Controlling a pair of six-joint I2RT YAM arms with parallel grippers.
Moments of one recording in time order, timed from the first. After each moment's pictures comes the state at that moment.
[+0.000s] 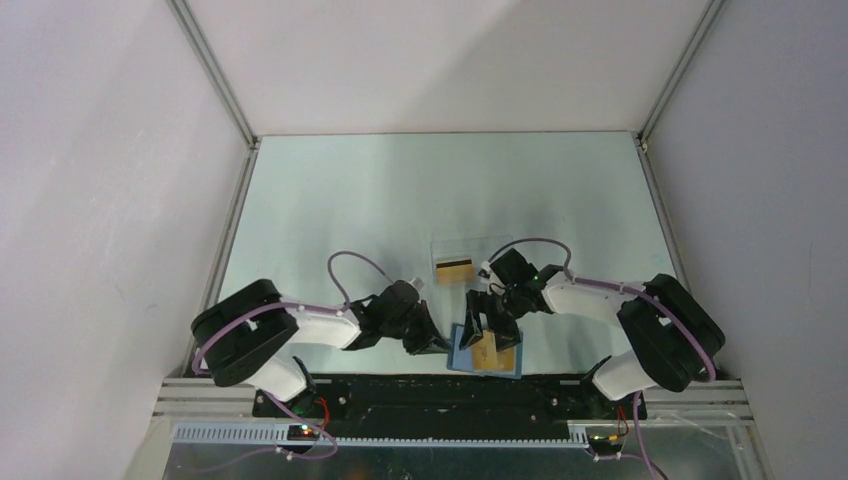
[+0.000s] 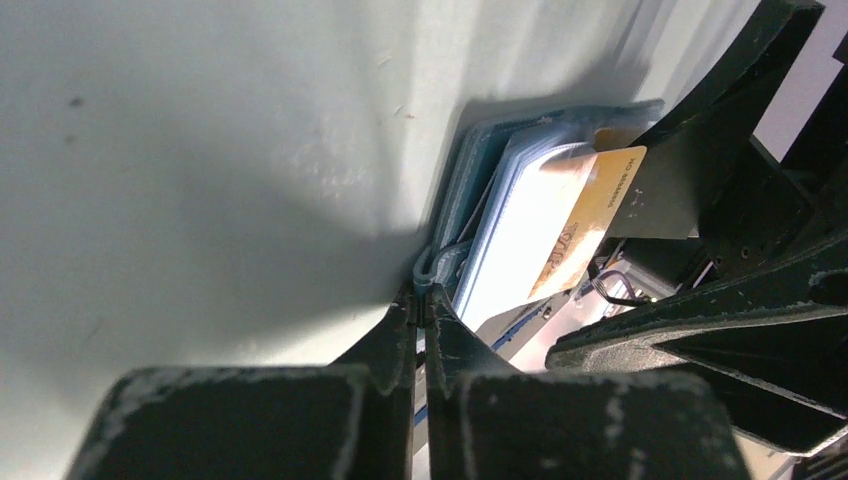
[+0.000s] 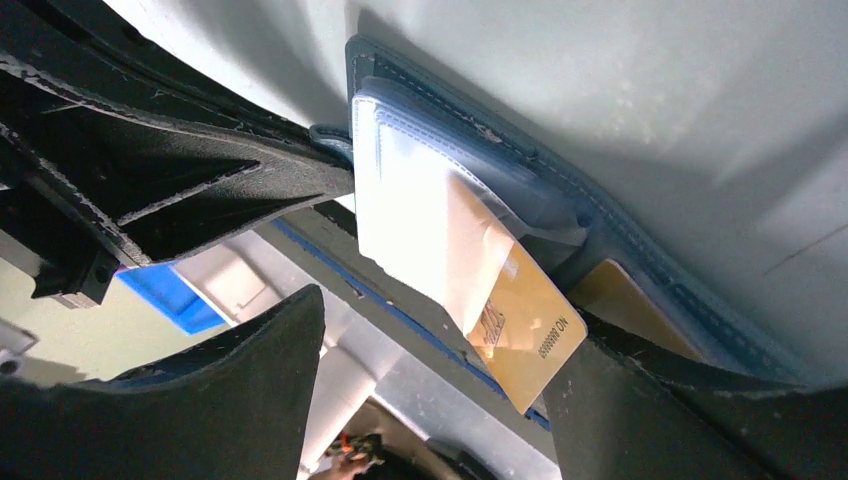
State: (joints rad) left arm -0.94 1.51 0.43 0.27 0.31 -1.27; right arm 0.69 1.47 0.64 -0.39 -0.60 0.71
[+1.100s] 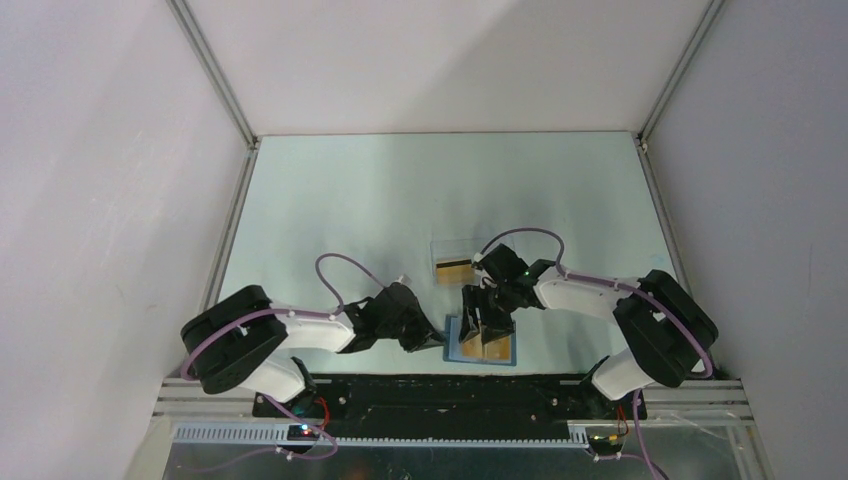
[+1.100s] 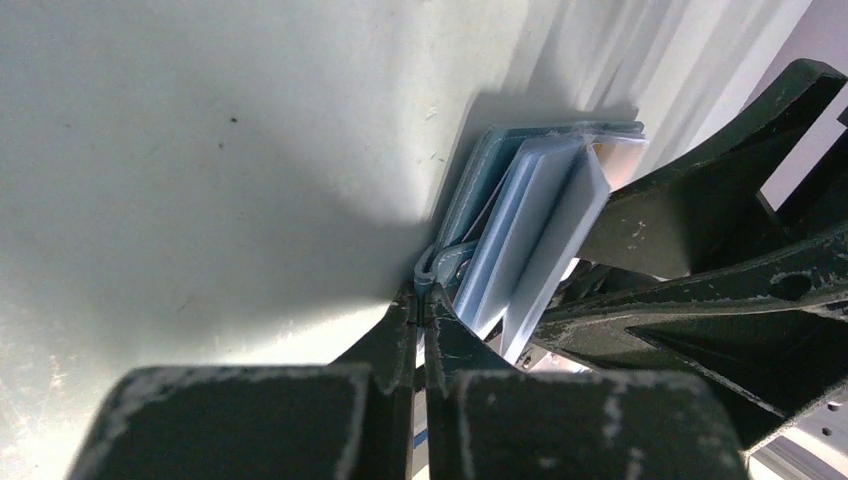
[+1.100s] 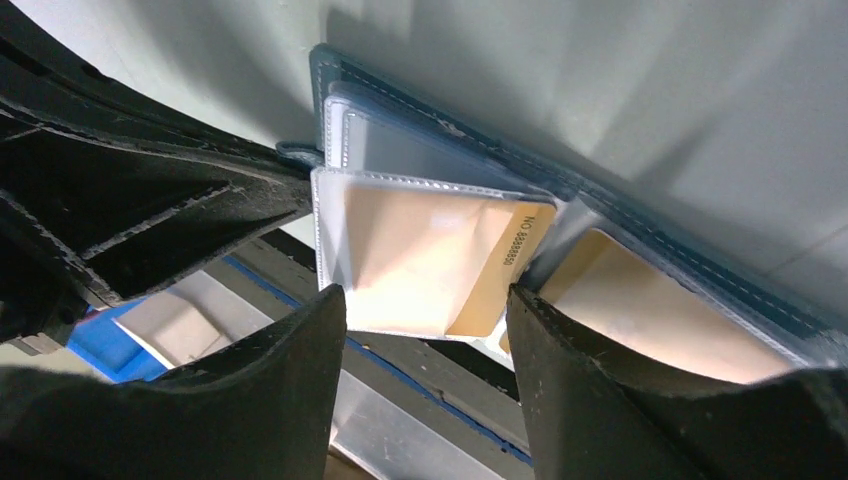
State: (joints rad) left arm -0.95 1.44 0.39 0.25 0.16 -1.38; right arm 0.75 1.49 0.73 -0.43 -0.43 0.67
